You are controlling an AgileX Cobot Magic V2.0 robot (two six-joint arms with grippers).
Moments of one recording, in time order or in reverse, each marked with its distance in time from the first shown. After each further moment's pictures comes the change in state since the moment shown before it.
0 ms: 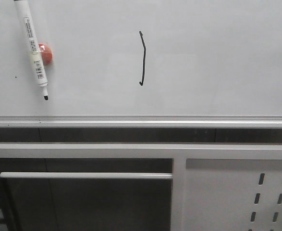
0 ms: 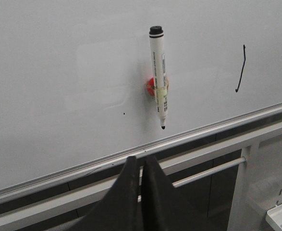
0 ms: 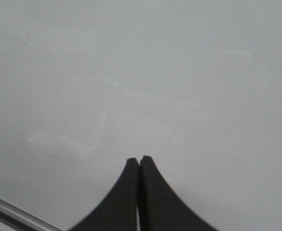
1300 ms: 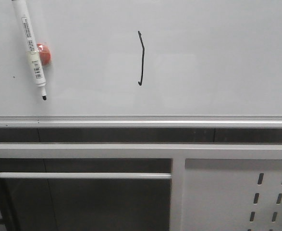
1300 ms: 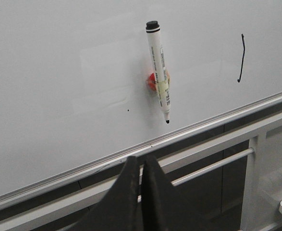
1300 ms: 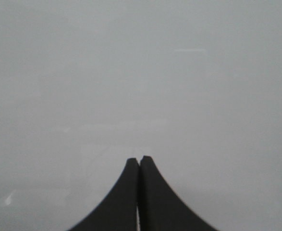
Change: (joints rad) left arm 0.000 -0.073 0.000 0.065 0.063 0.000; right arm 0.000 0.000 -0.280 0.000 -0.173 0.000
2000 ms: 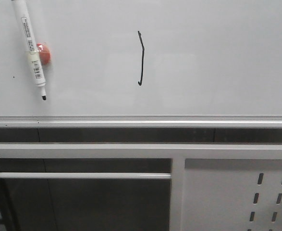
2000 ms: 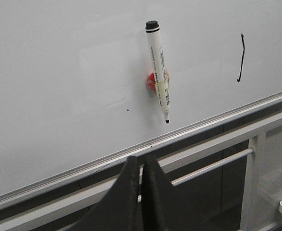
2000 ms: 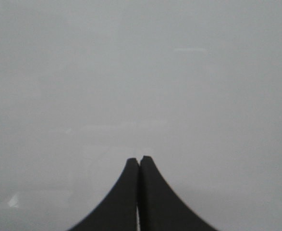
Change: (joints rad) left arm 0.000 0.000 0.000 0.002 0.001 0.000; right arm 0.000 0.000 0.000 0.001 0.005 0.014
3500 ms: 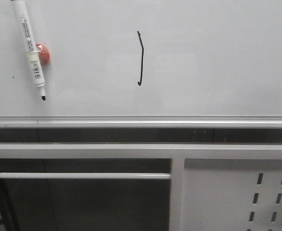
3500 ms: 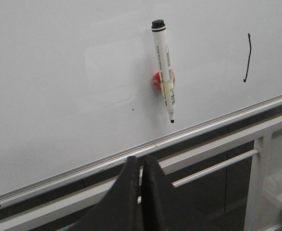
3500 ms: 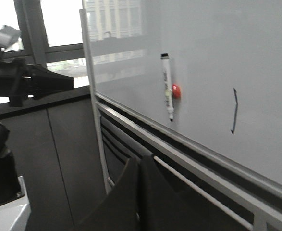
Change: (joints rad) left arm 0.018 0.000 0.000 0.000 0.001 0.000; right arm -0.173 0.023 0.523 -1.900 1.183 2.419
